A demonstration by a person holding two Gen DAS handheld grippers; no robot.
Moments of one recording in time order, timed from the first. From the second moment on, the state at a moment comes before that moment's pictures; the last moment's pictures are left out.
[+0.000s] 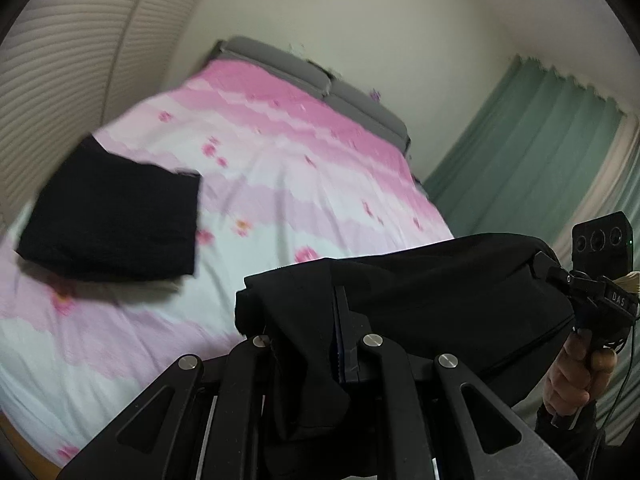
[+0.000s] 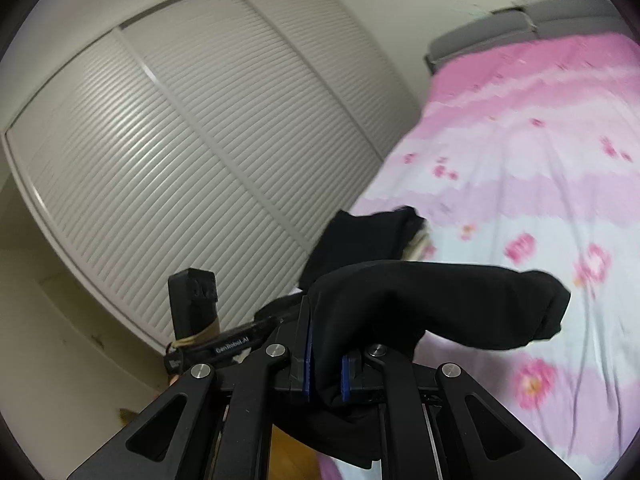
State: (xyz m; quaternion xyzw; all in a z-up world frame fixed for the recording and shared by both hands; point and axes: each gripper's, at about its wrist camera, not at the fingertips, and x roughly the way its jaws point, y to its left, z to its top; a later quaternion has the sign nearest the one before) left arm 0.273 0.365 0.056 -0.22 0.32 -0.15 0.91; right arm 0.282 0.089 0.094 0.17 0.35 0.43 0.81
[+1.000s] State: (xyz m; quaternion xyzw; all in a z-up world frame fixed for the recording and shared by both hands) left arm 0.400 0.592 -0.090 -0.13 0.33 0.01 0.94; right arm 0.465 0.368 -0.108 0.06 0.42 0.46 0.78
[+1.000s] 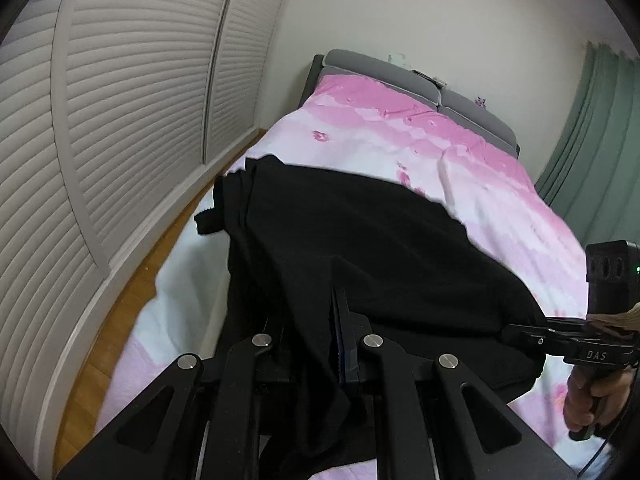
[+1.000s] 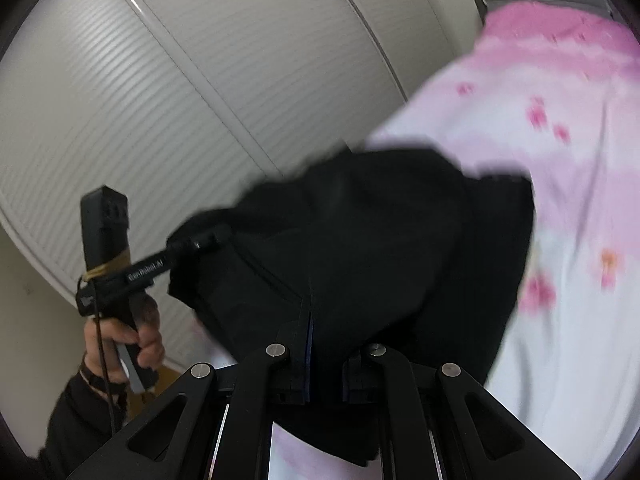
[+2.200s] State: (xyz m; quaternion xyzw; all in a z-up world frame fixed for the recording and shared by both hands) left arm 0.484 0.559 -0.059 -0.01 0.35 0.08 0.93; right arm 0.606 0.392 -0.101 0.05 0.45 0.40 0.80
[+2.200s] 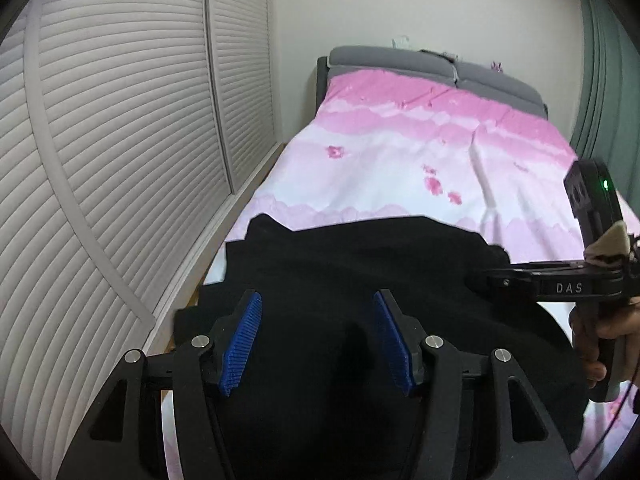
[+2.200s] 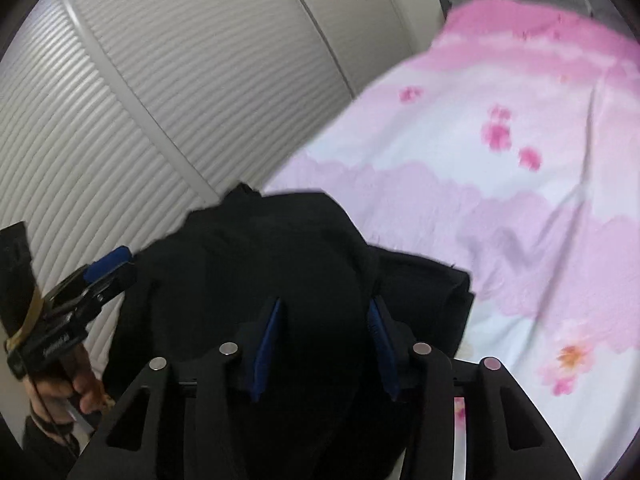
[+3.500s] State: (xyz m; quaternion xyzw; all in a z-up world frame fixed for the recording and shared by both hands) left arm 0.351 0.520 -0.104 -0.07 0.31 0.10 0.94; right arm 0.453 0.311 -0.123 0.10 0.46 0.35 0.81
